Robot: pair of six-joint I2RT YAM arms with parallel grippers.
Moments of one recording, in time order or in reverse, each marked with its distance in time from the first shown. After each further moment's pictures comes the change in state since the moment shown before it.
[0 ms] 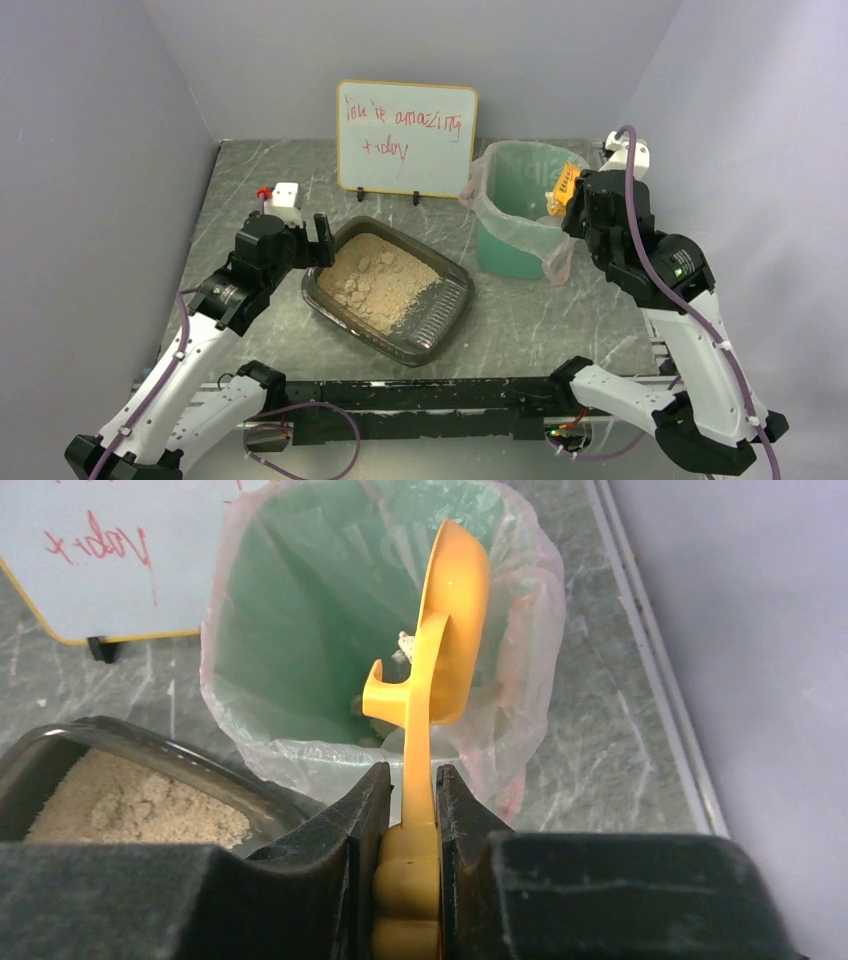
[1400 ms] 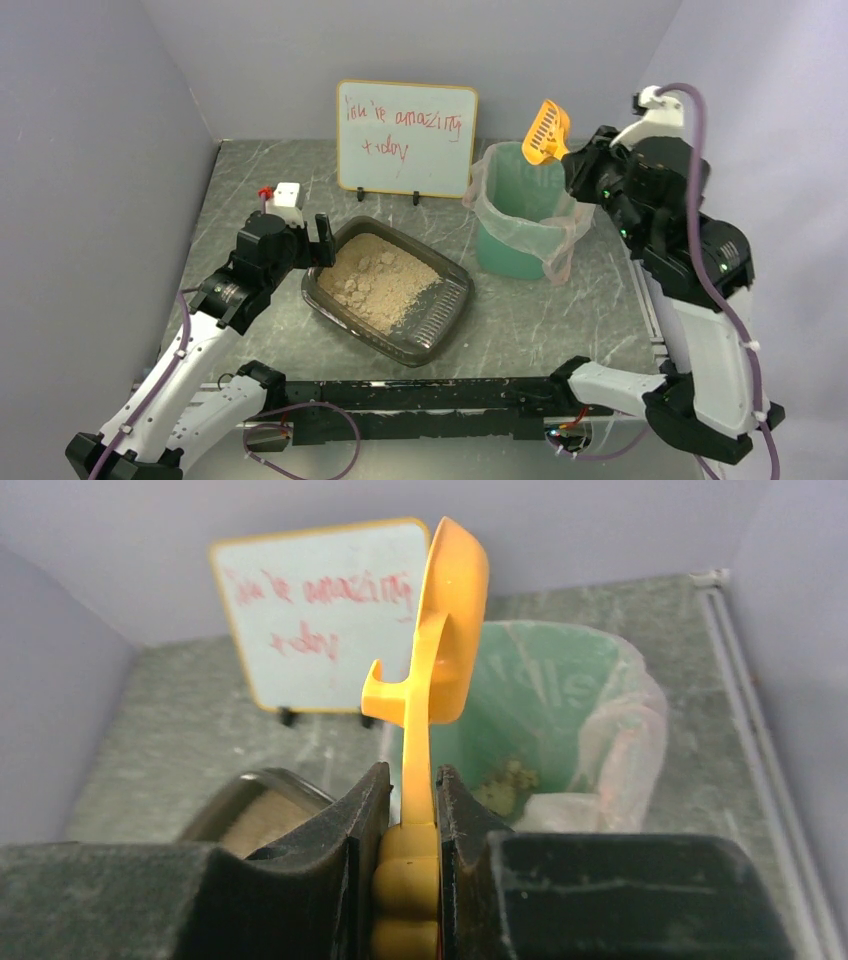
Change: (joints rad) left arm 0.000 0.007 0.000 -0.001 0.008 0.000; right arm 0.008 0.161 0.385 0.008 -0.130 -0.079
